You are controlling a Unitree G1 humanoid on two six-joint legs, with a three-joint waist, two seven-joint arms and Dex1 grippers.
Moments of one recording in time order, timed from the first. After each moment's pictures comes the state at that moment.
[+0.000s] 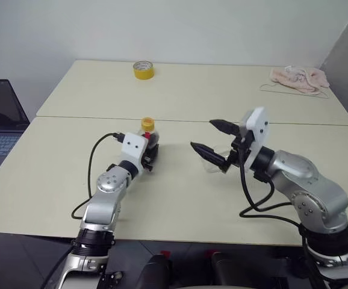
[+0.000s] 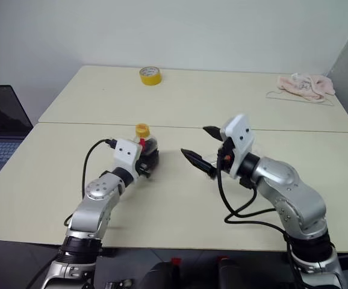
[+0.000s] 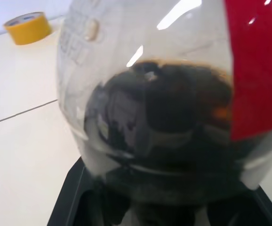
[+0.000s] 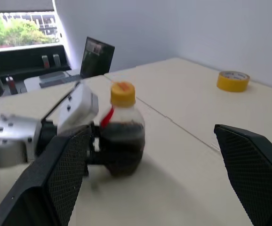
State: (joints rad) left arm -0.31 0.29 -0.06 -0.08 -0.04 0.38 -0.31; right arm -0.48 -0.38 0.07 -0.56 0.57 0.77 0.44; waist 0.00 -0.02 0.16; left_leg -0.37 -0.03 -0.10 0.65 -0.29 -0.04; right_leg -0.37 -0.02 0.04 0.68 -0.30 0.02
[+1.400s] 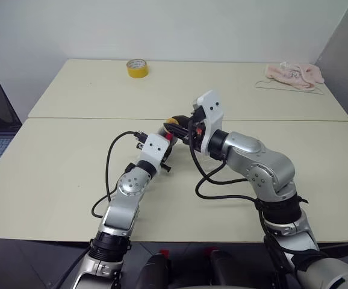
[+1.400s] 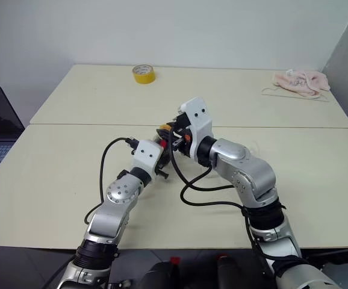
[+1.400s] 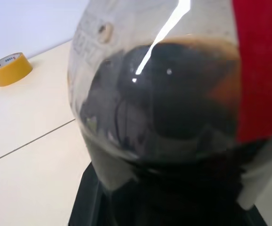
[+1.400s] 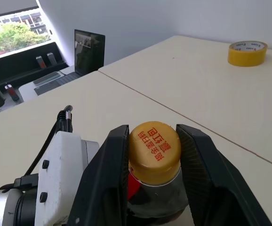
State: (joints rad) left arm -0.30 0.22 -0.15 -0.13 0.11 0.34 -0.23; right arm -0.70 -0.14 0.18 -0.28 0.45 0.87 0.33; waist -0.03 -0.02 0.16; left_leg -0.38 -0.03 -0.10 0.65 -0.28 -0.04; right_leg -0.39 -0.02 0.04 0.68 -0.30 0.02
